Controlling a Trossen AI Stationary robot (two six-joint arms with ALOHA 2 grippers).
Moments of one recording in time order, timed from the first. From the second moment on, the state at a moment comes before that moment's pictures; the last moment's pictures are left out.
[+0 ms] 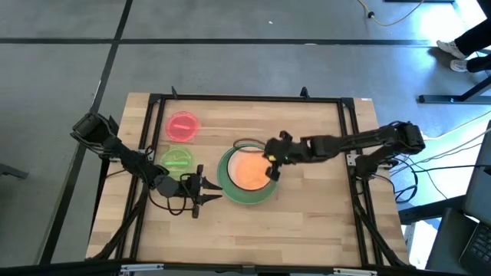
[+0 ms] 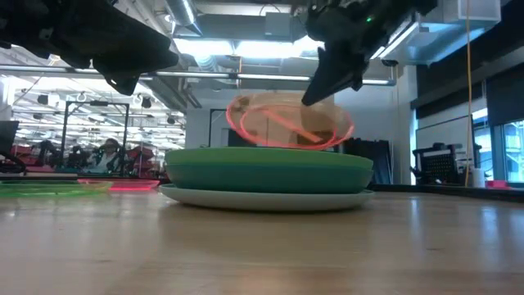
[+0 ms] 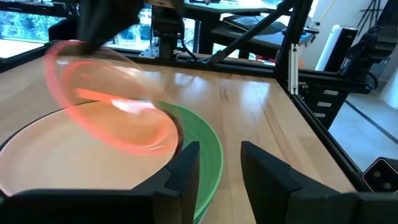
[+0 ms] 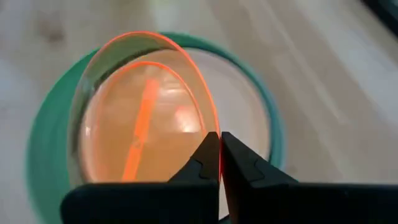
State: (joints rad) left arm -0.55 1.37 0.36 0.80 -0.56 -0.25; right arm 0.06 1.50 1.06 -0.38 0.24 0.32
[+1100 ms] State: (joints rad) left arm -0.55 1.37 0.36 0.80 -0.56 -0.26; right arm -0.05 1.71 1.06 -0.28 0.20 0.30
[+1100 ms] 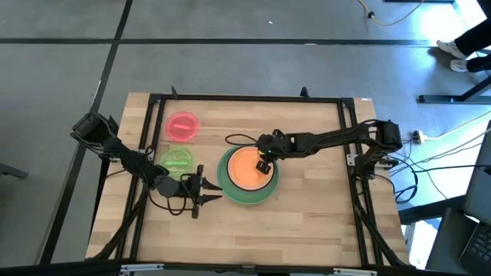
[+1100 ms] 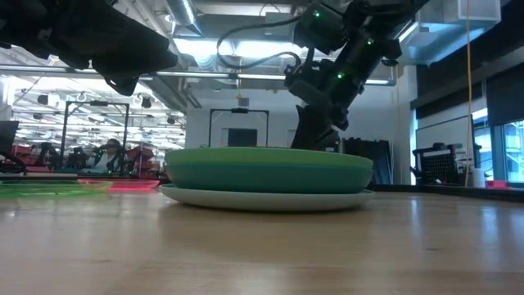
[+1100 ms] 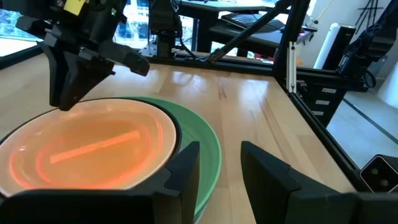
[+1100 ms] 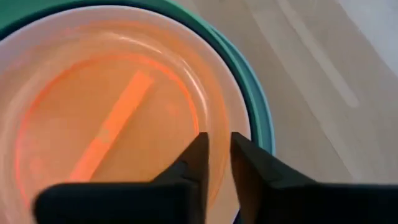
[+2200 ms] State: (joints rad) left arm -0.51 1.35 0.68 -0.03 -0.51 -0.44; right arm 0.73 1.43 0.62 0.35 0.77 0.23
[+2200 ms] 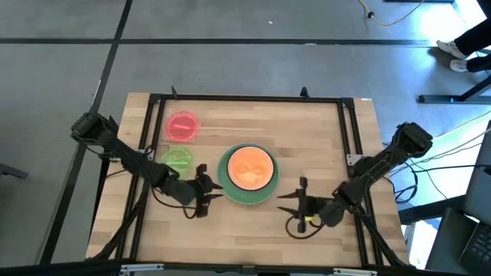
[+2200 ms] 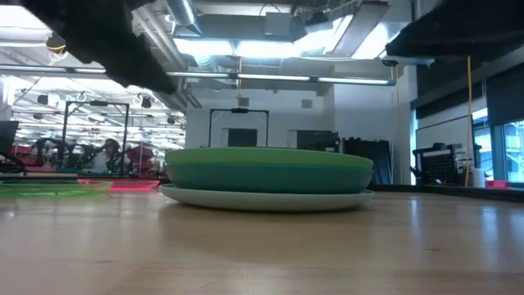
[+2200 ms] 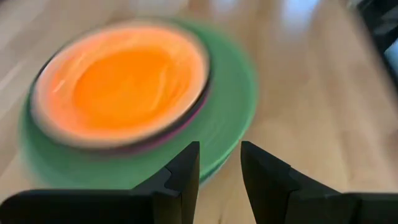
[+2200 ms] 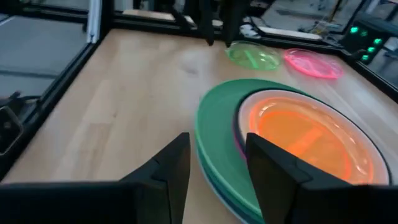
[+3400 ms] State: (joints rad) left arm -0.59 1.35 0.63 -0.85 -0.42 -1.02; right arm 0.66 1.44 0.60 0.36 0.77 0.26
